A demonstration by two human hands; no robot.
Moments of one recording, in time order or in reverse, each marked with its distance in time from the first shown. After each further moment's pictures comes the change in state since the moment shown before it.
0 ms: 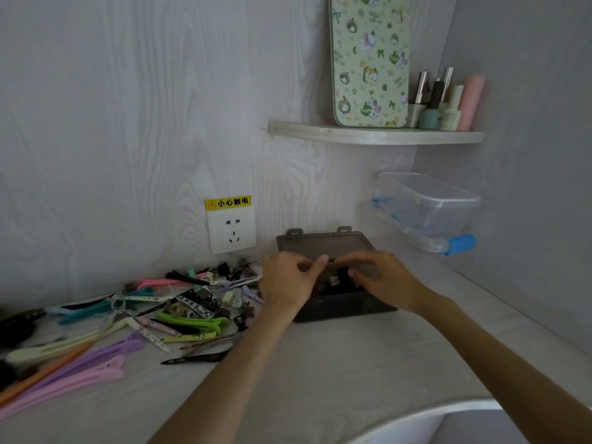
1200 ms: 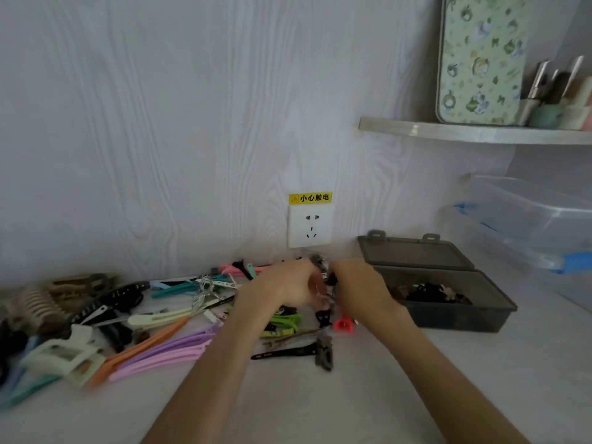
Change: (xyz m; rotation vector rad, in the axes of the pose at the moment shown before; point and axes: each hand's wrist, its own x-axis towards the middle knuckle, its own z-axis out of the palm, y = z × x) left_hand -0.011 -0.055 -0.119 0.336 -0.589 -0.020; right_hand 0.045 -0.123 0.103 -0.395 -0.099 0.051
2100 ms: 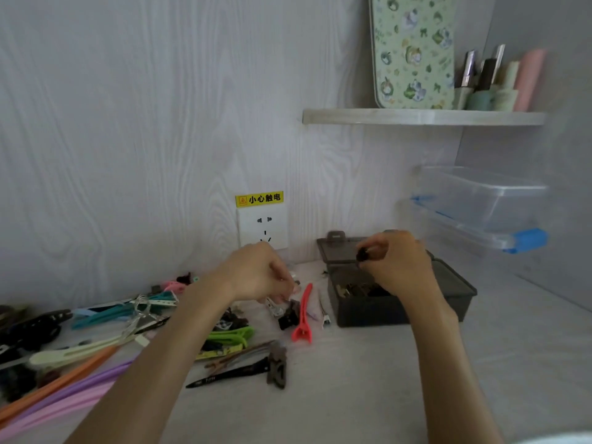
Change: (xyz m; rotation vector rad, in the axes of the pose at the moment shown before) left_hand 0.025 0.007 -0.001 -0.213 0.110 0.125; right_hand -0.024 0.082 -0.031 0.540 0.351 0.345
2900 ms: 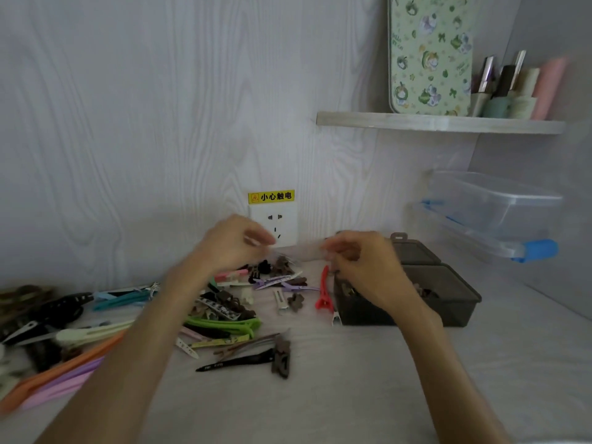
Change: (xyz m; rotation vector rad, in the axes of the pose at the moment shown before) left_hand -0.010 -0.014 -0.031 -0.008 0.321 -0.023; right_hand -0.007 -0.024 0.017 0.154 -0.166 -0.337
